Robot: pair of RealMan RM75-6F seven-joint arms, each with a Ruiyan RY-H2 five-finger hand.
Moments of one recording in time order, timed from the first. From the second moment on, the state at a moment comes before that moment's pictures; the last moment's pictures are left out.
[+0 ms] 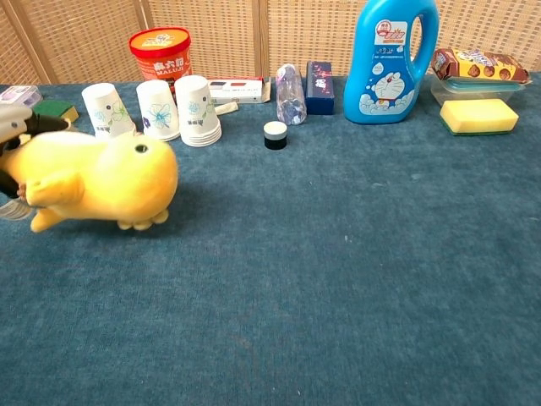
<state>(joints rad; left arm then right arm) -0.47 -1.45 -0.08 -1.29 1.48 1.13 -0.03 0.21 -1.18 0.08 -1.63 -1.58 1.43 -0.02</state>
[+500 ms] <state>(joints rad) -0.58 -1.60 -0.09 -1.21 1.66 1.25 -0.39 0.40 -1.10 0.06 -1.75 -1.66 1.18 0.36</state>
